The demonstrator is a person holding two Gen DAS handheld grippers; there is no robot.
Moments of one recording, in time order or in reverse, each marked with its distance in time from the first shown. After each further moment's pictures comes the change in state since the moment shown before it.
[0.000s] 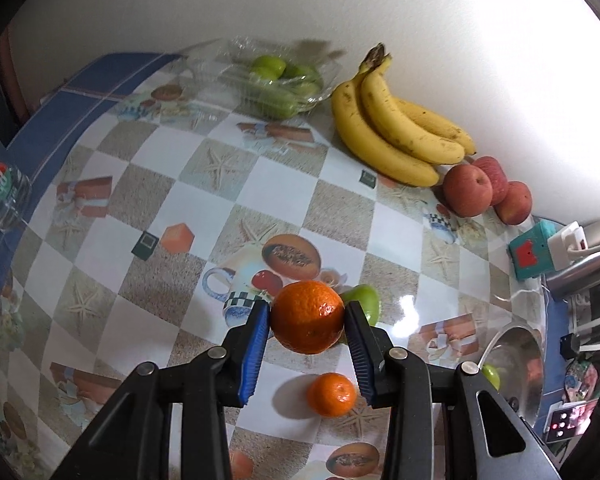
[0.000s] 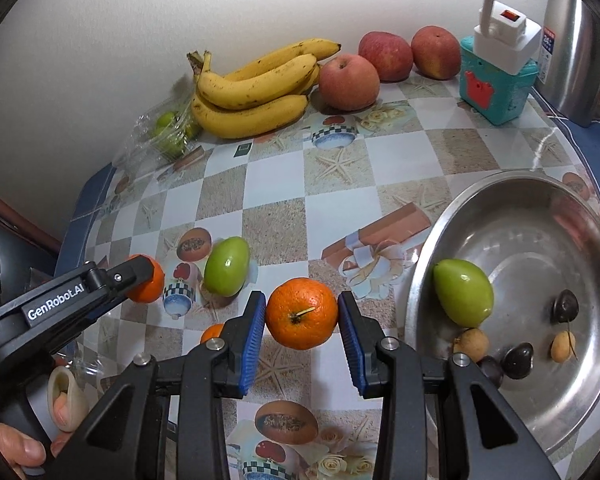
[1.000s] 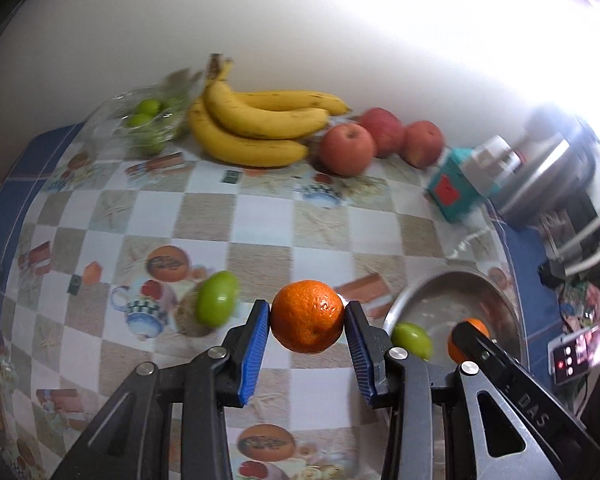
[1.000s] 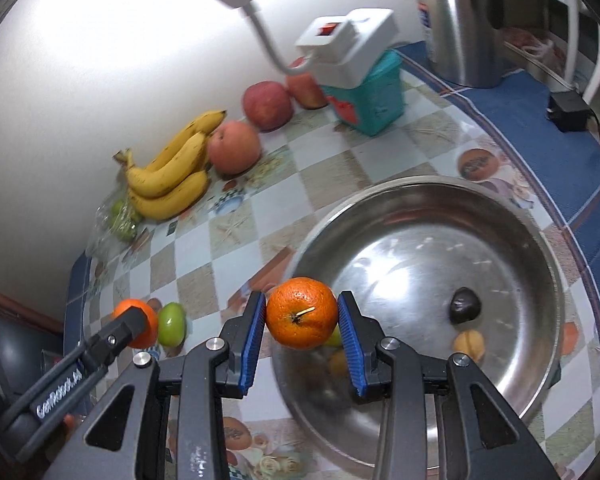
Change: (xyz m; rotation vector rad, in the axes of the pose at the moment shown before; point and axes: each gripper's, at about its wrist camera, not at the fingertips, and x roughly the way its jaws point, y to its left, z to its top) left arm -0.017 -0.124 -0.036 0.299 -0.012 -0.067; right arm -0.053 -0.105 0.009 0.267 -0.107 -0.034
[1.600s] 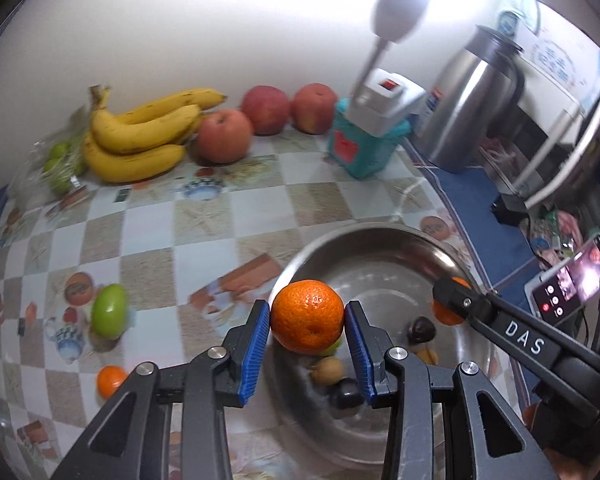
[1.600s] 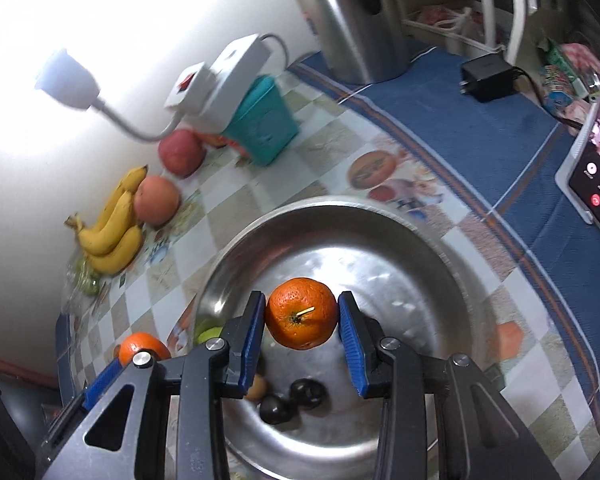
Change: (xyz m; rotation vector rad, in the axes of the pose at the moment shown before) left arm 0.021 -0.091 -0.026 0.233 0.009 -0.123; right arm -0.020 -0.082 0.011 0.180 -0.069 -0.083
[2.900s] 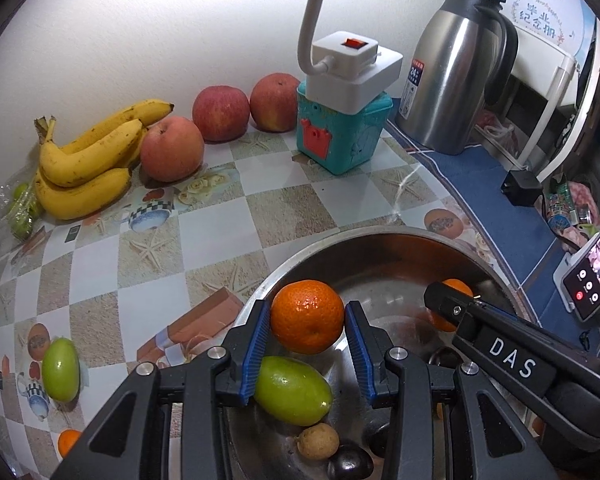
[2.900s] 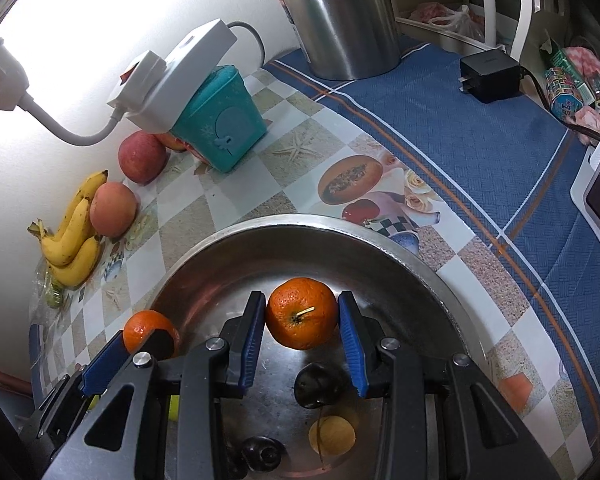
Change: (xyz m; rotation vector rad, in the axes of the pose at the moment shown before) left arm 0.064 -0.024 0.008 0.123 -0.042 0.025; right arm 0.048 -0.016 0.012 -0.024 -0.020 -0.065
